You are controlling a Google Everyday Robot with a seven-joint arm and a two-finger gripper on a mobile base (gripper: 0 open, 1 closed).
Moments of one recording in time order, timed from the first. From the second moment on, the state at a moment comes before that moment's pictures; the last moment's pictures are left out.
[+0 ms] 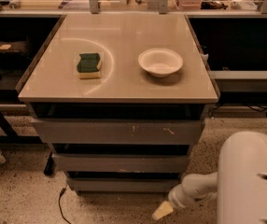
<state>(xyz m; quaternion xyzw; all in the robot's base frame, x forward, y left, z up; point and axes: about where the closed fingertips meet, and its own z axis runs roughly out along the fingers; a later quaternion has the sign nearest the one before) 0.450 -0.148 0.233 -0.35 0.91 0.17 0.11</state>
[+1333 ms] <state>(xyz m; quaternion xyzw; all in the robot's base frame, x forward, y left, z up) 0.507 -0.301 0.415 -0.02 0.97 -0.03 0.23</state>
